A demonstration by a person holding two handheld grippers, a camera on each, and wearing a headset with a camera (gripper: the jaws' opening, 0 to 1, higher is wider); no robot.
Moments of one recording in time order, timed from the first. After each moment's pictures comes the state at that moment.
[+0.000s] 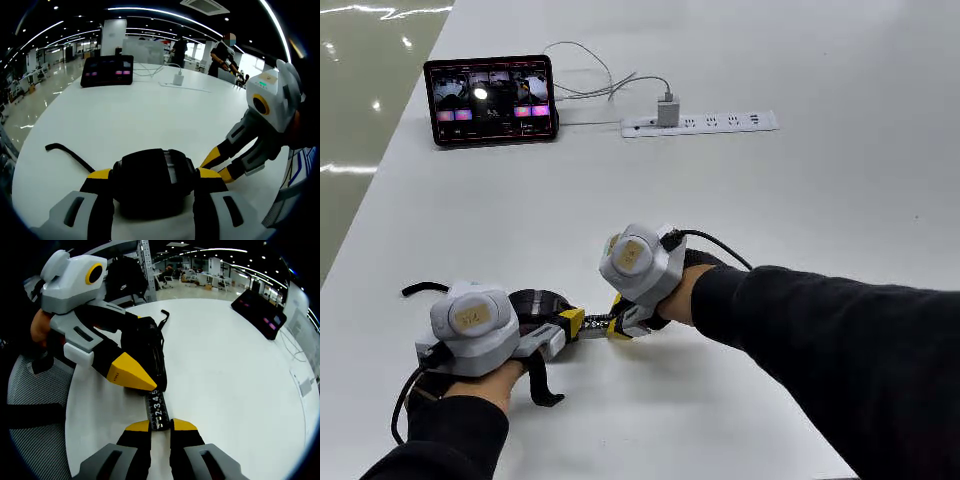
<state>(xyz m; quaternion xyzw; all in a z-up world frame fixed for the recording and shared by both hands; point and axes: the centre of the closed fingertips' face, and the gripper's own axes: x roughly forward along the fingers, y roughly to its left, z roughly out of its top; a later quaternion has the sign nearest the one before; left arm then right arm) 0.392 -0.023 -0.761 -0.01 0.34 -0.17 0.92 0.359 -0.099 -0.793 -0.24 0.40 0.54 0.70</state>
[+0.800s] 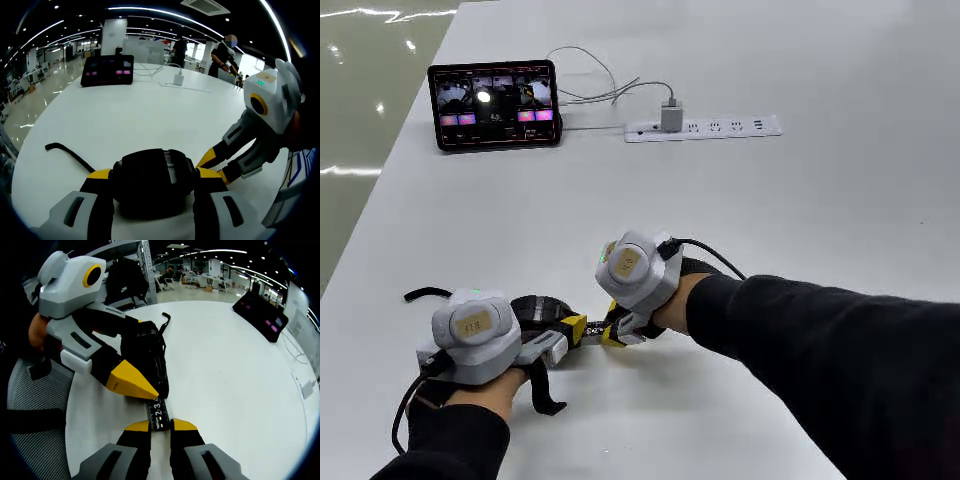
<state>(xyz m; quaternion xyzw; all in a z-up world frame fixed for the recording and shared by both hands) 0.393 -0.023 -0.761 -0.01 0.34 -0.17 0.92 0.362 -0.089 -0.794 -0.23 0.40 0.55 0.70</state>
